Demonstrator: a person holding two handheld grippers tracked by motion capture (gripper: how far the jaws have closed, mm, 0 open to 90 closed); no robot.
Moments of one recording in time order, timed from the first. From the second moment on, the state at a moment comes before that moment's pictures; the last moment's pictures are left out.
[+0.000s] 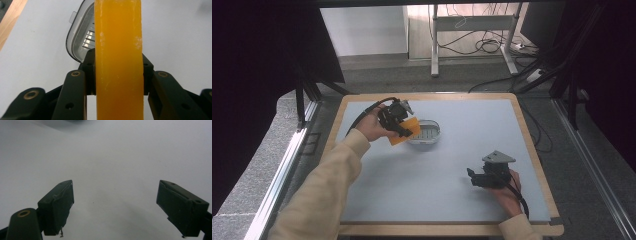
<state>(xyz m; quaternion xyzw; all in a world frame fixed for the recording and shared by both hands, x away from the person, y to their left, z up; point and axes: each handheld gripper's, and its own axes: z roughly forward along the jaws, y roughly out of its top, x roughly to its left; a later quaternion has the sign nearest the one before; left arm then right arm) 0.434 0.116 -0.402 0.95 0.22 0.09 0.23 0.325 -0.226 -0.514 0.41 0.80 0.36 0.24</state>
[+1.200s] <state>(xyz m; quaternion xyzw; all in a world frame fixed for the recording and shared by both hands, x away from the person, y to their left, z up) 0.500 0.058 -0.429 0.97 0.14 0.06 0.19 0.320 -0.235 -0.513 0.42 0.80 0.37 0.22</state>
